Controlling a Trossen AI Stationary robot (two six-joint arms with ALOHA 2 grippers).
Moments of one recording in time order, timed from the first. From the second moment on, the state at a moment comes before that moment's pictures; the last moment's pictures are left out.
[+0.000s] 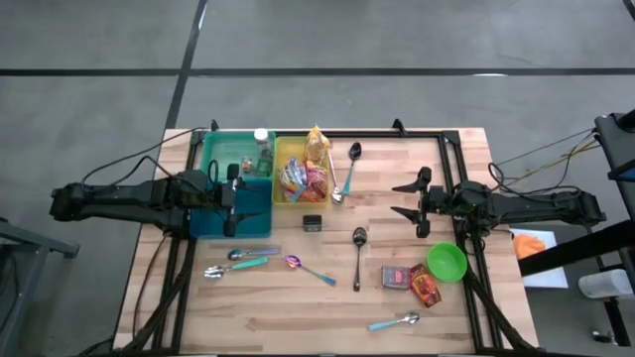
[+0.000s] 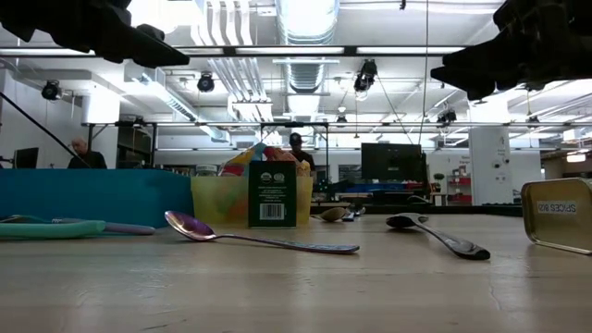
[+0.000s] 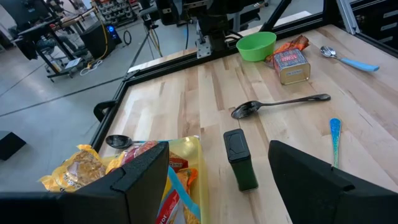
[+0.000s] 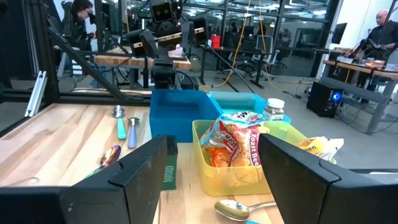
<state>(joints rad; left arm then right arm) 0.06 0.62 0.48 -0.19 -0.01 0.33 -0.05 0.44 0.13 0.32 0.07 -0.06</state>
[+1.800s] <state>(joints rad) -0.05 1.35 1.02 -0.41 -0.03 -0.10 -0.05 0.44 0.13 0.32 0.07 -0.05</state>
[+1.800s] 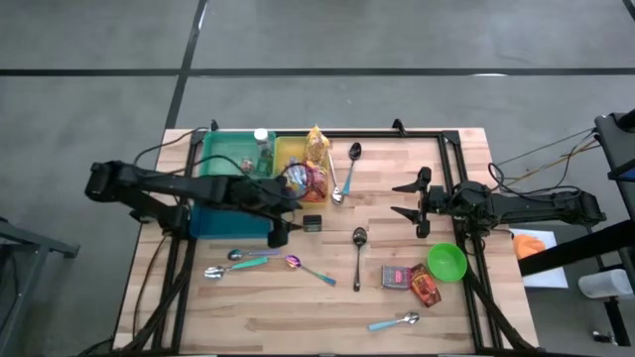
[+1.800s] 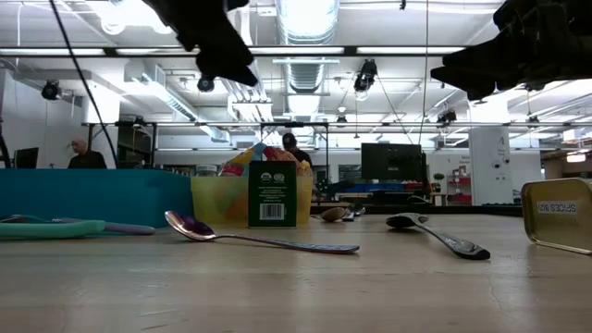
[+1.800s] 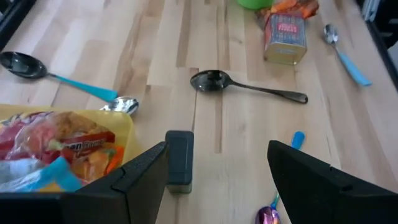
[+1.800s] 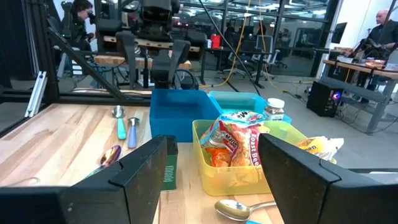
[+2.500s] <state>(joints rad) -0.05 1.70 1.20 -0.53 -0.09 -0.10 -0.05 0.44 0.13 0.32 0.07 -0.06</state>
